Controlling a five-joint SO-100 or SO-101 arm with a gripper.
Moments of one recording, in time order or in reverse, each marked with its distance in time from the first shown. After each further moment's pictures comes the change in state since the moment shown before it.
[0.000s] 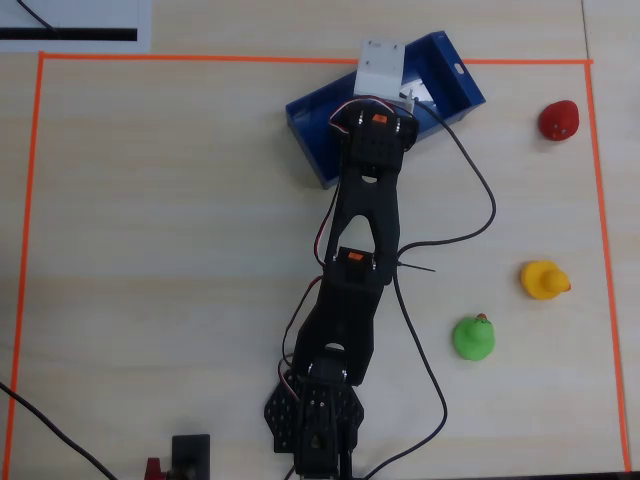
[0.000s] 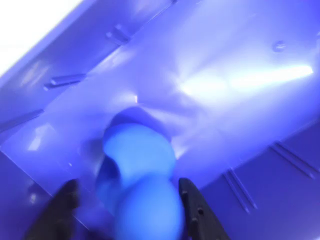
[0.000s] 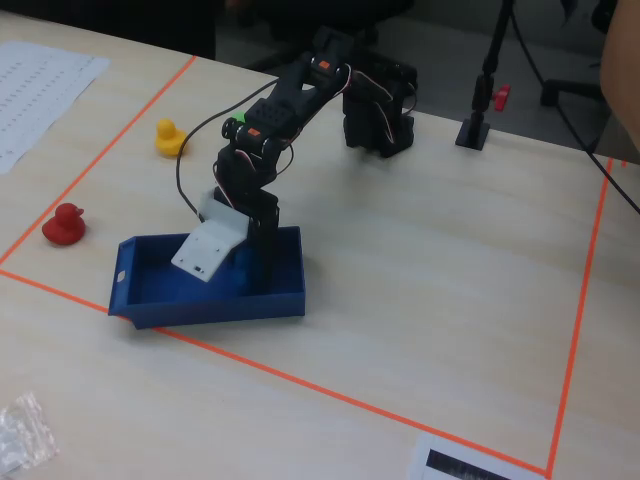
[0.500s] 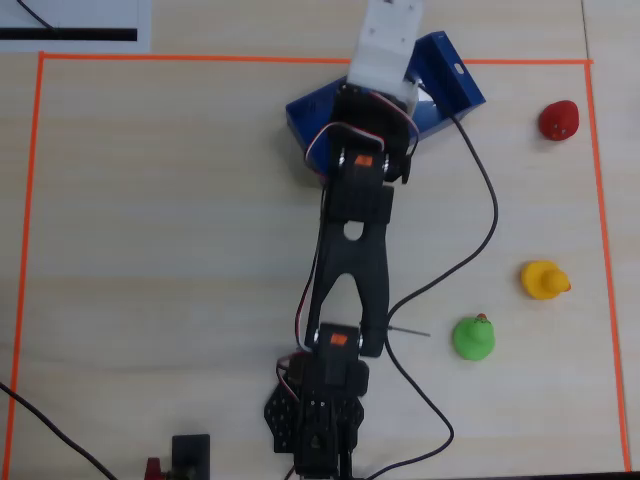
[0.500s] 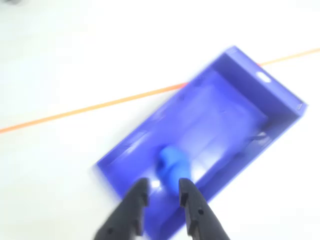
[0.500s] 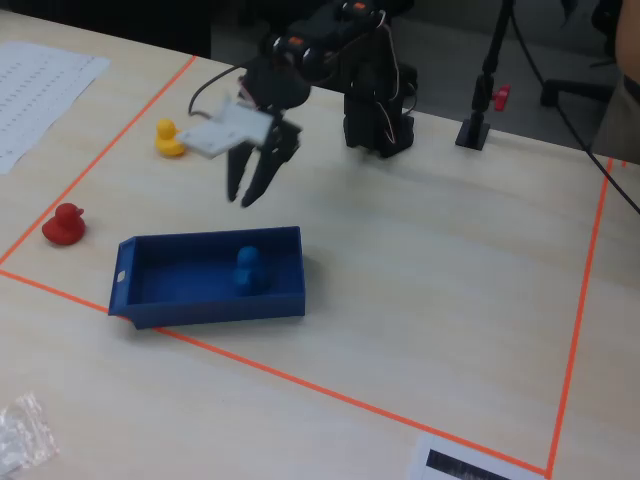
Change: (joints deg) arm -5.6 41.5 25.7 -12.5 9.3
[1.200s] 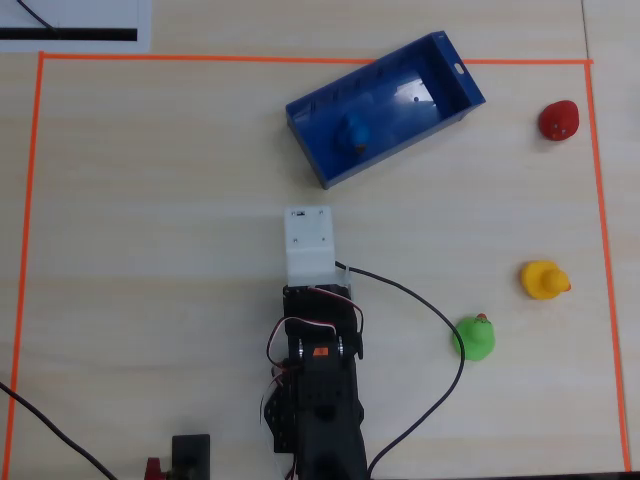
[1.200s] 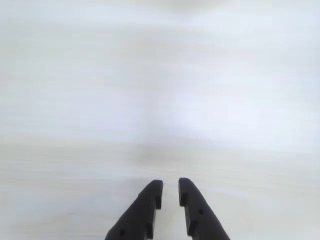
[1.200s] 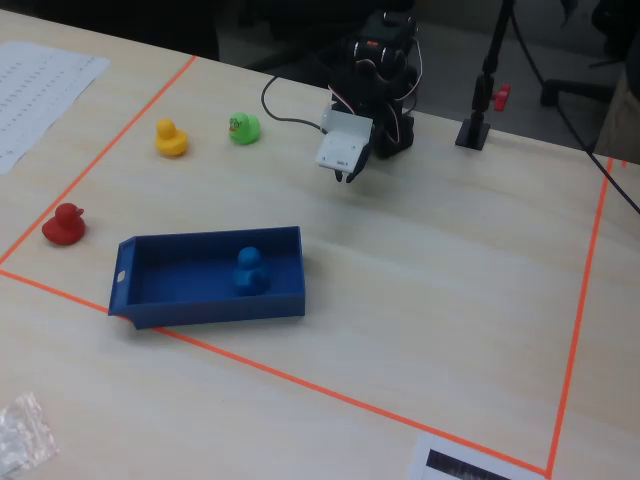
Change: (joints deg) arm -9.4 87.1 86.6 22.2 -7.6
